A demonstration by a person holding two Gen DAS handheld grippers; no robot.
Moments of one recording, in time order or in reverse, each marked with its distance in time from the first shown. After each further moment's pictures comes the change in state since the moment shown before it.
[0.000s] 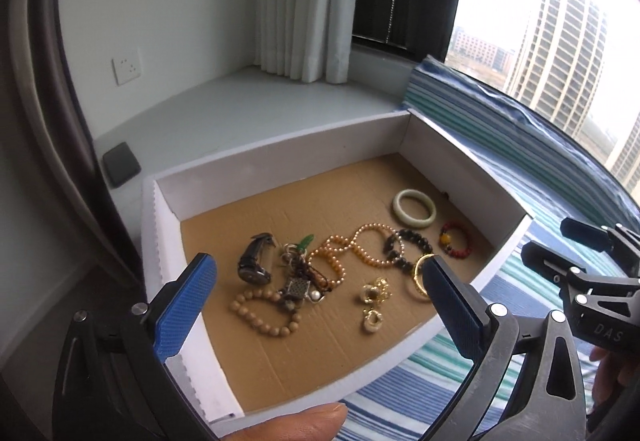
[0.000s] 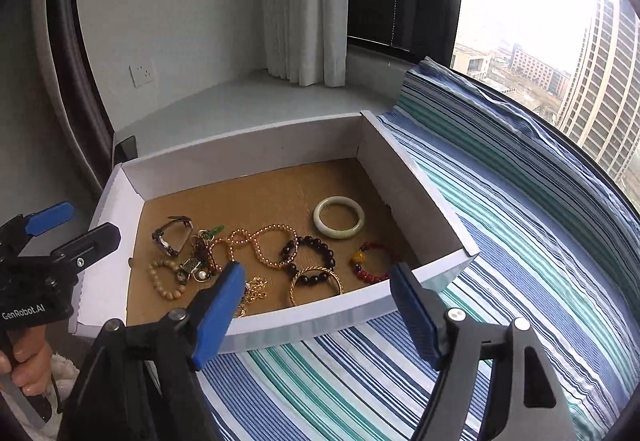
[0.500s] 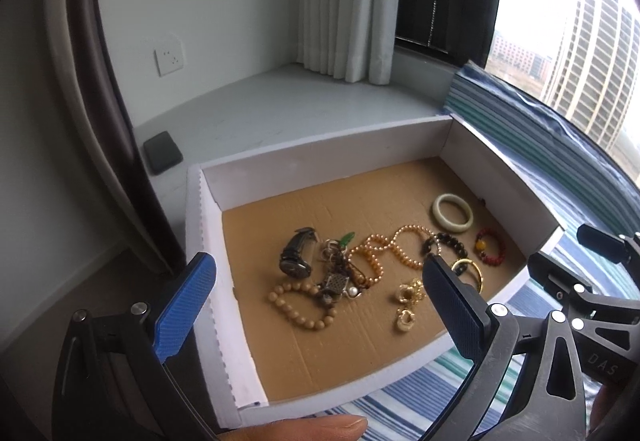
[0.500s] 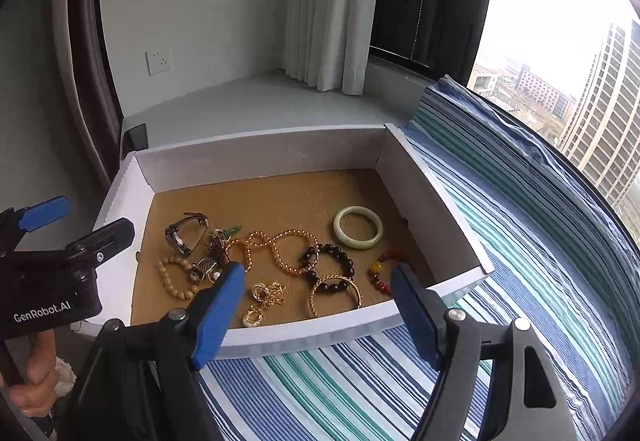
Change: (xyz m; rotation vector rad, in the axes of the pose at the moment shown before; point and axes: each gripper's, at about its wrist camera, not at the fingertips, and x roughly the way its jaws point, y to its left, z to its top) left arm -0.012 0.013 -0.005 -0.050 -0.011 0.142; right arm 0.003 0.036 0.006 -0.079 -0.007 -0.009
